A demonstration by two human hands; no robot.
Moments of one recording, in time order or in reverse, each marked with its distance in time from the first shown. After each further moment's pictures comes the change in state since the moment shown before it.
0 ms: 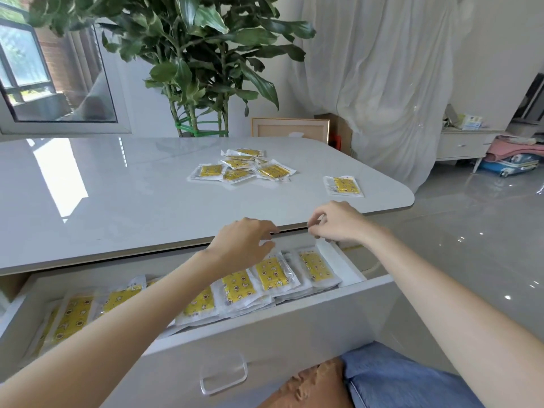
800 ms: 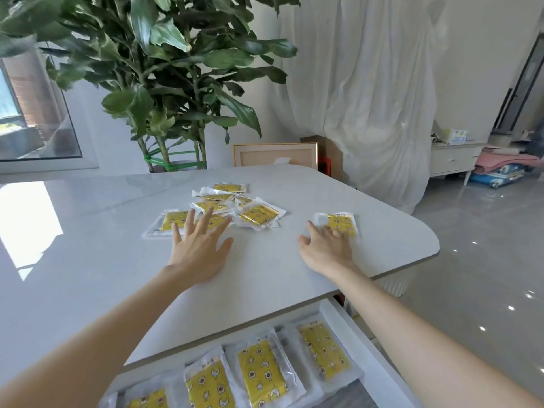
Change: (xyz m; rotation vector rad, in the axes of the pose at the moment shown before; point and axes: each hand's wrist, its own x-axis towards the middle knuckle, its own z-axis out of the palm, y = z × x) left_hand 0.161 -0.108 0.021 0.220 0.128 -0.244; right_hand 0.161 0.039 0.035 -0.222 0.163 0.288
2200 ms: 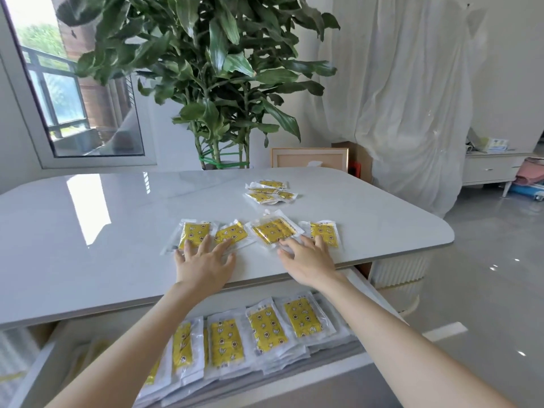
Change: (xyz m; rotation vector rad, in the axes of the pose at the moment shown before) left_hand -0.144 -0.051 -0.046 -0.017 -0.137 -0.272; right_hand -0.133 -0.086 -0.002 0.130 -0.096 -0.320
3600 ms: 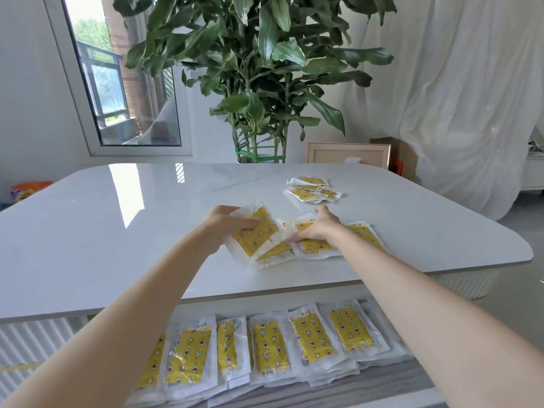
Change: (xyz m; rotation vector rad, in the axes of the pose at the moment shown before) left_hand 0.043 -0.048 -0.069 -1.157 -0.136 -0.208; right_hand 0.093 -0.064 -0.015 0.380 -0.092 0.231
